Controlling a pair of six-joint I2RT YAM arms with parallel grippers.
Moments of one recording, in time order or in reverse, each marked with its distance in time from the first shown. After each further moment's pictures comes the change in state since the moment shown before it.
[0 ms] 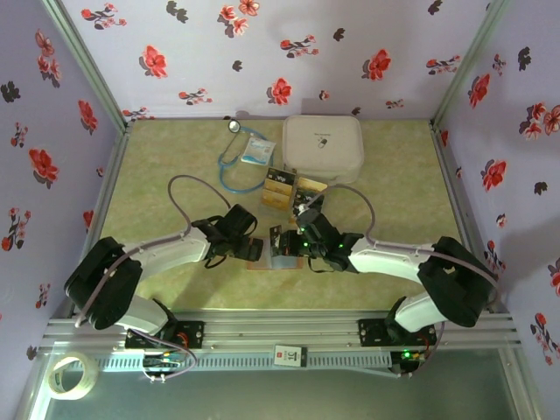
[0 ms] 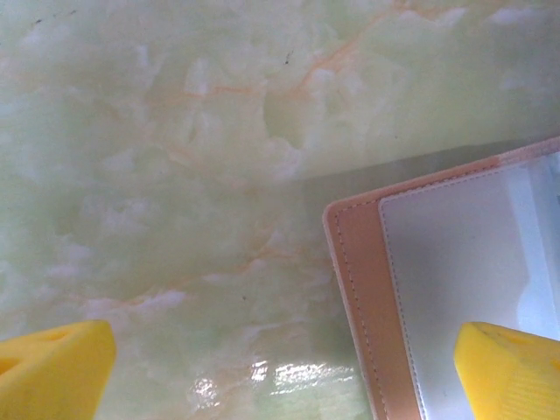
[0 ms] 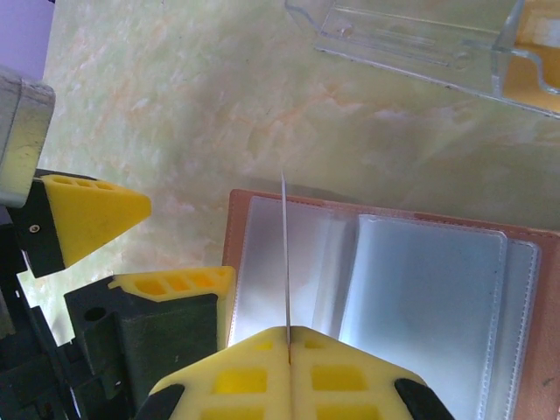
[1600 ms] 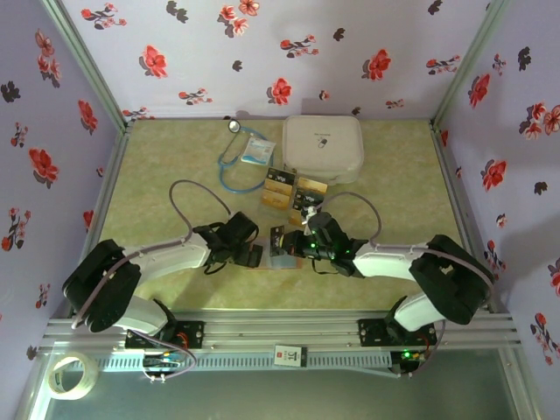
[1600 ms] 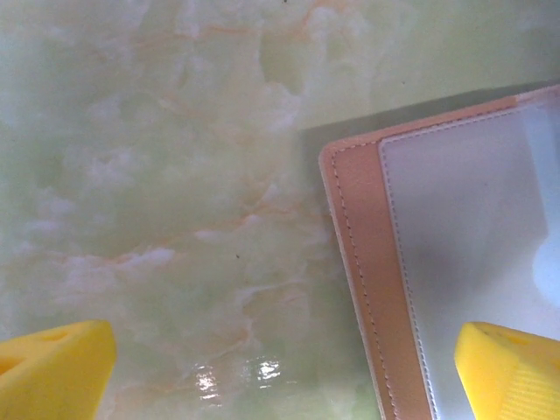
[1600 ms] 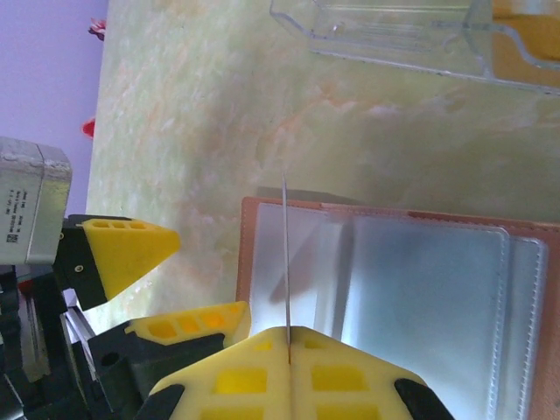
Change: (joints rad) left arm -0.048 -0.025 -0.048 -0.006 -0.029 -0.046; right arm -0.058 0.028 -0.133 0.280 -0.113 0.090
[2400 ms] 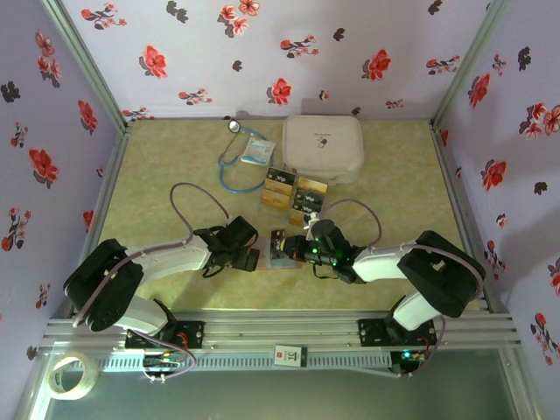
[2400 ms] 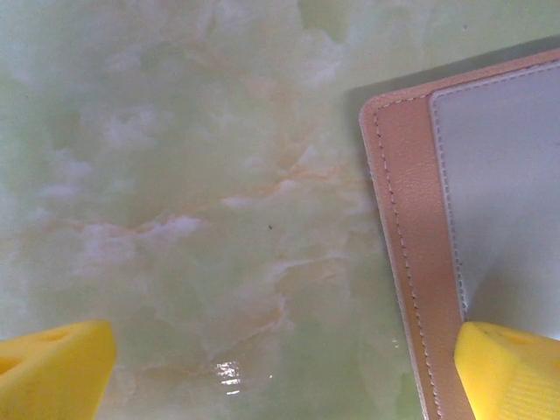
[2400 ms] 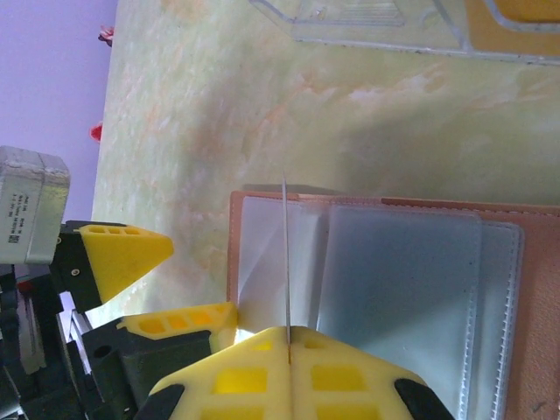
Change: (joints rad) left arm -0.007 0.008 -0.034 0.000 -0.030 -0.011; right arm 0.001 0.063 -0.087 0.191 -0.001 0.022
